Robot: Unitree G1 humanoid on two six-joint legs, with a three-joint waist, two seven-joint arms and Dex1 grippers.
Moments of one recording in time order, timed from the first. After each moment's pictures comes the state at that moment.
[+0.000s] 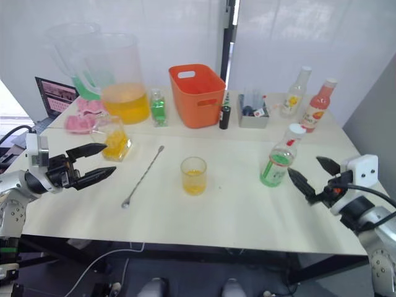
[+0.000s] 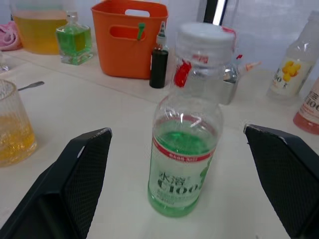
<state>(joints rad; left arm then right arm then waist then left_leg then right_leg) -0.29 0.78 0.37 0.11 -0.64 0.22 -1.25 -0.06 -0.71 -0.49 -0.34 0.64 0.48 0.59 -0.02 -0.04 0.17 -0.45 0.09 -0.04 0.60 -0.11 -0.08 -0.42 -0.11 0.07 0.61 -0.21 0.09</state>
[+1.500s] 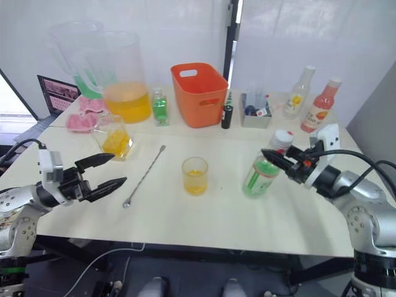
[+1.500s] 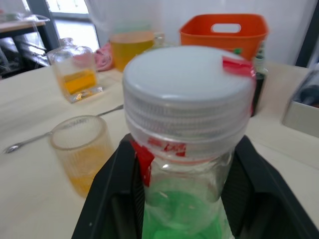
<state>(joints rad) -0.25 0.70 0.30 0.01 -0.61 0.15 -1.17 -0.25 -0.71 -0.38 -0.39 0.81 0.70 0.70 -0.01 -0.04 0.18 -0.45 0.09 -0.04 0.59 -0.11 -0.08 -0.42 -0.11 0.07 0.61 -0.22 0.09</state>
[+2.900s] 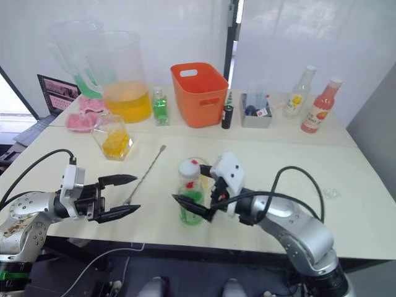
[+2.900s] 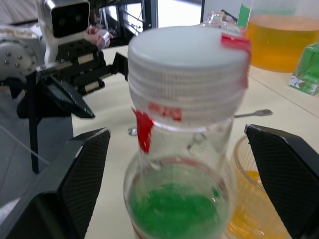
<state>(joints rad) -0.18 0.73 0.20 -0.06 -0.60 0.19 -1.31 -0.35 -0.59 0.09 -0.66 0.66 0.73 0.59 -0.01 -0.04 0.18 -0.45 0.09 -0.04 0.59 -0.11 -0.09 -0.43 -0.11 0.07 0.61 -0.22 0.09</state>
